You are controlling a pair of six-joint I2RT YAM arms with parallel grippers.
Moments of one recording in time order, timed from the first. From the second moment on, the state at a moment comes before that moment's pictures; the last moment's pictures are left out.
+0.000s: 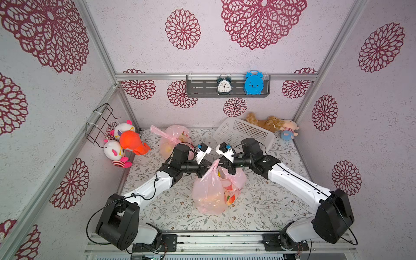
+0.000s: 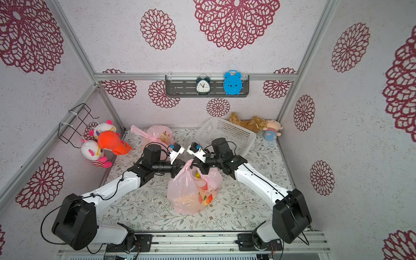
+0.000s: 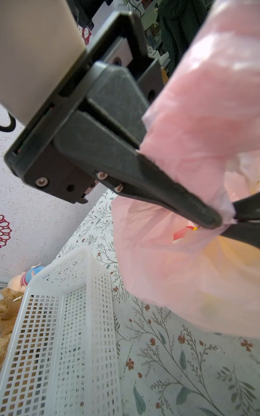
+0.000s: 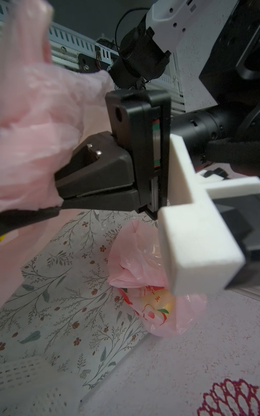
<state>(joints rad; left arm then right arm) -0.45 1.41 0.89 0.04 0.85 -0.10 0.64 1.45 1.15 -0.24 -0.66 -0.34</state>
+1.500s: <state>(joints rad) -0.44 1.30 0.88 -0.04 0.60 -0.10 0.84 1.11 0.79 0.00 -0.43 0.42</state>
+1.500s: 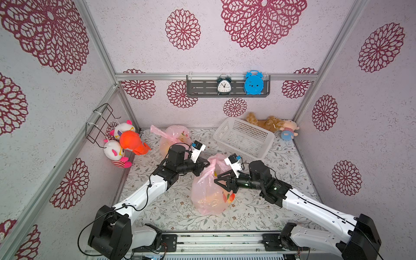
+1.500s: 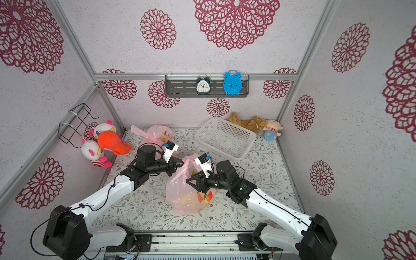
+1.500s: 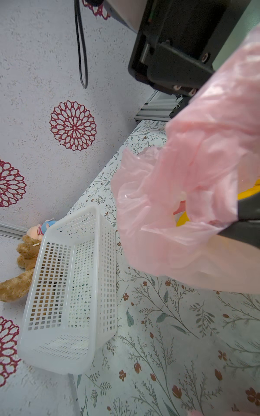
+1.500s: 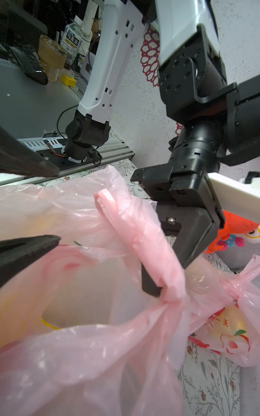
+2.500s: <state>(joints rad) -0.44 1.27 0.86 -0.04 0.59 -0.10 0.89 1.22 0.92 -0.04 -0.32 0.44</state>
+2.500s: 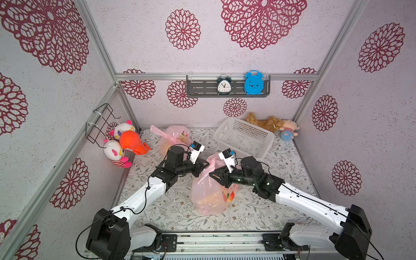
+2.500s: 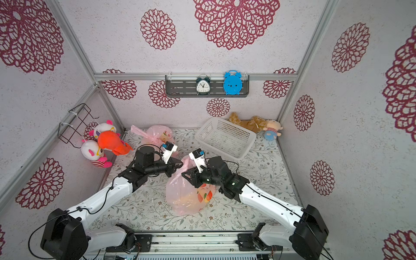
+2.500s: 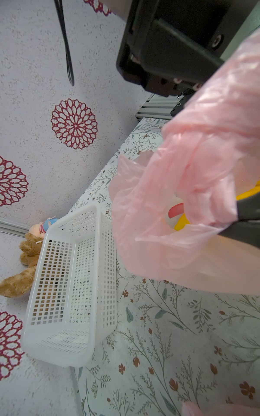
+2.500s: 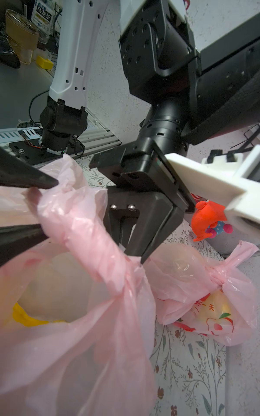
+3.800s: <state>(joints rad) -0.41 1.18 0.89 -0.08 0.39 -0.15 0.89 0.98 0.76 -0.27 0.14 0.42</state>
